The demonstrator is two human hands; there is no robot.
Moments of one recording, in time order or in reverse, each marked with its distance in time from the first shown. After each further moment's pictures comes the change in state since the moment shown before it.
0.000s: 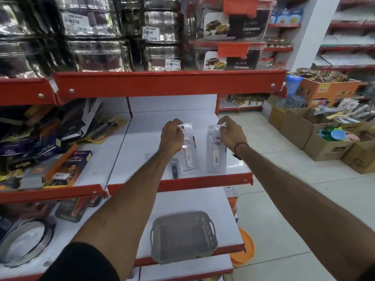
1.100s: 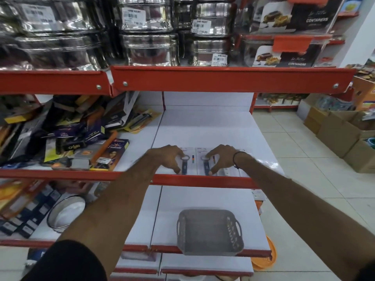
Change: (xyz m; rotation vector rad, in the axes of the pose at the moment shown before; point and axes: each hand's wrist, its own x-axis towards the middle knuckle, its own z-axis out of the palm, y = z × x) left_hand -0.018 -0.104 -0.099 0.683 -0.770 -0.131; right_hand -0.014 -0.025 0.109 -0.565 -0.810 -0.250
